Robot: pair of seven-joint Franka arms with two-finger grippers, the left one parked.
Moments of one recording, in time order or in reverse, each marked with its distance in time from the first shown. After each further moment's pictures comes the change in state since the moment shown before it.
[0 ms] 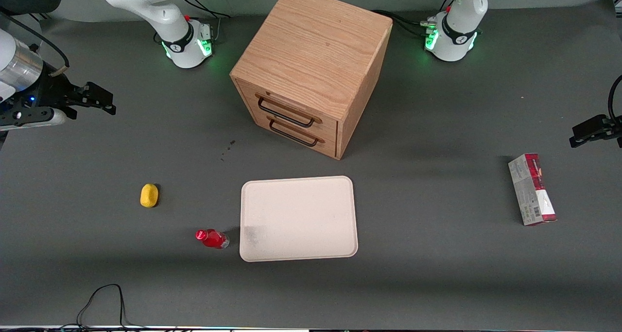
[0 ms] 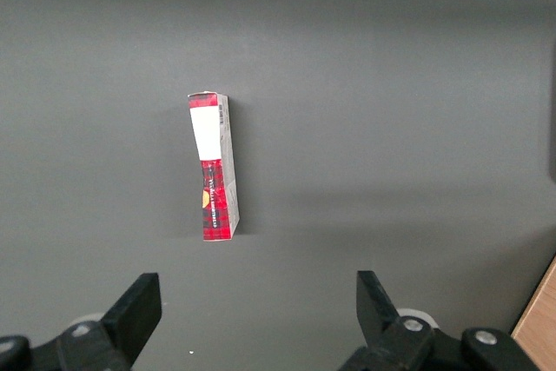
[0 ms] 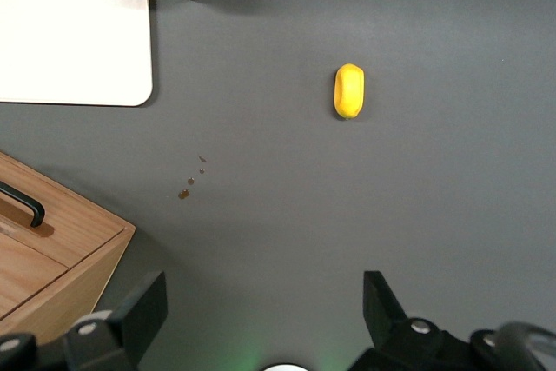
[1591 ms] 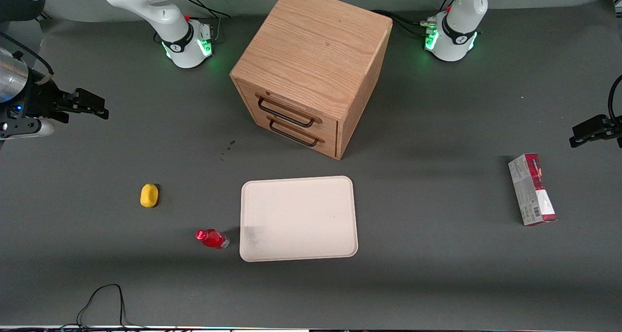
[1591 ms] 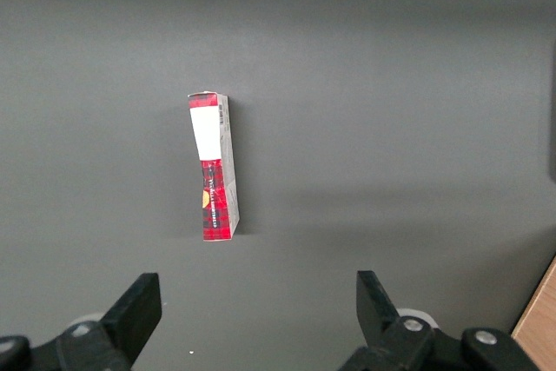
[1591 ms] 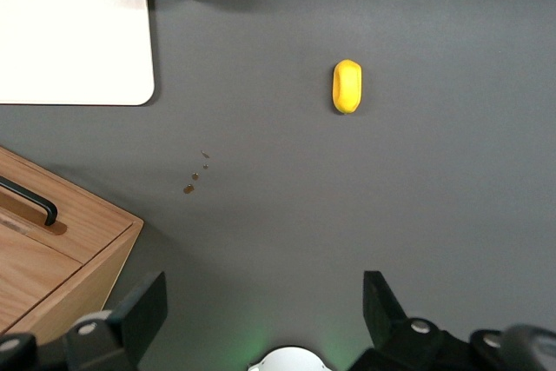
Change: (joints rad) arm -0.025 0.118 0.004 0.184 0.026 -0.121 -0.001
